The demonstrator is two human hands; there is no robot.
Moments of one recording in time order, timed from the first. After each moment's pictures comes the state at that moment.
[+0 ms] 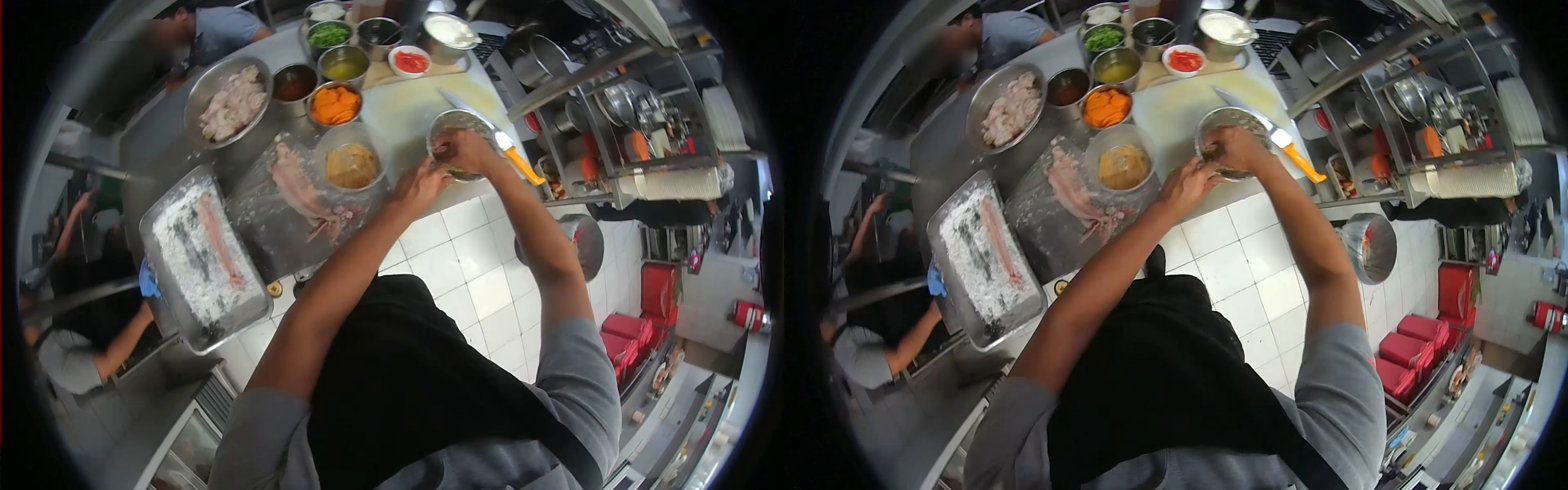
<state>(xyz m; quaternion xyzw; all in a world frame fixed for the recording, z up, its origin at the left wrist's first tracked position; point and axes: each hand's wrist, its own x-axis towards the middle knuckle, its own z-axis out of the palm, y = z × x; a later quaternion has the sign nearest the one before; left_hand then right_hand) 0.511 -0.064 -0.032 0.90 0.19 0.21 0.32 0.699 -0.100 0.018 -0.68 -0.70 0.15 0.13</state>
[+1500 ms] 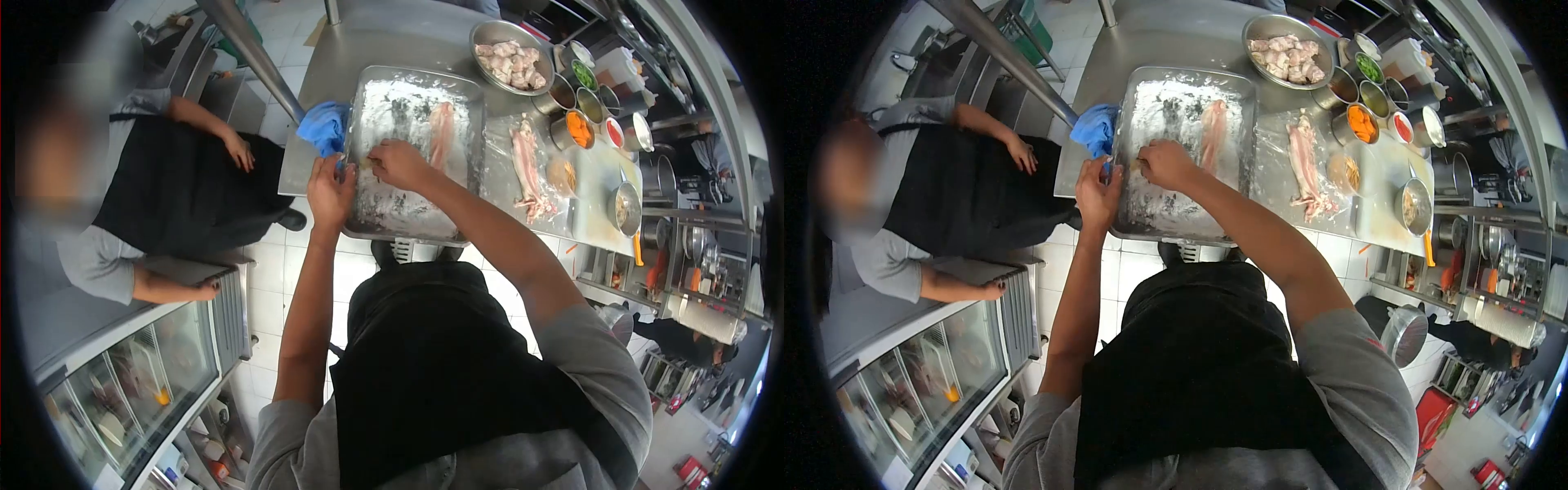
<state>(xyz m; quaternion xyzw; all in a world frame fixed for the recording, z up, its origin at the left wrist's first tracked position) -0.081 0.024 -0.008 0.66 0.61 0.40 0.18 0.106 0.077 -0.030 -0.44 -0.87 0.16 0.16</state>
